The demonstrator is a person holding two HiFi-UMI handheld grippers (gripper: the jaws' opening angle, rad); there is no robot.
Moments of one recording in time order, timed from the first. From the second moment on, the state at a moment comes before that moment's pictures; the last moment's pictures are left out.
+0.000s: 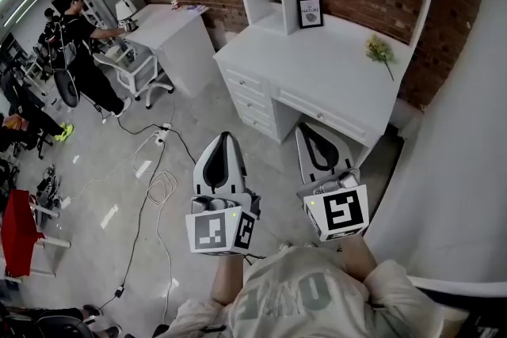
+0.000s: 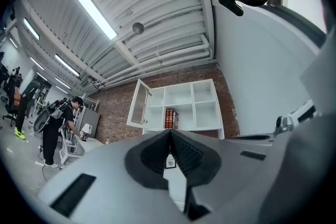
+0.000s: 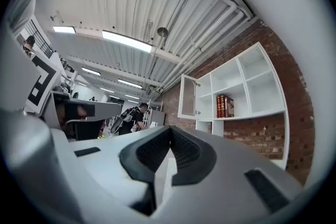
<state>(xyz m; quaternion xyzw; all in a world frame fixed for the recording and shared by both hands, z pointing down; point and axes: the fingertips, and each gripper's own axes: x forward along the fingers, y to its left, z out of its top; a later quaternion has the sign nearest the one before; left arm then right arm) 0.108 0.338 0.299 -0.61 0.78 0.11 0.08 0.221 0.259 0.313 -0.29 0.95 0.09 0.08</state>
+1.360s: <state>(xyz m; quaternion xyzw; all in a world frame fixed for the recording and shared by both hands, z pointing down) -0.108 0.126 0.363 -0.57 0.81 0.10 0.04 0.039 0.021 0.386 -0.26 0.96 0.07 0.03</state>
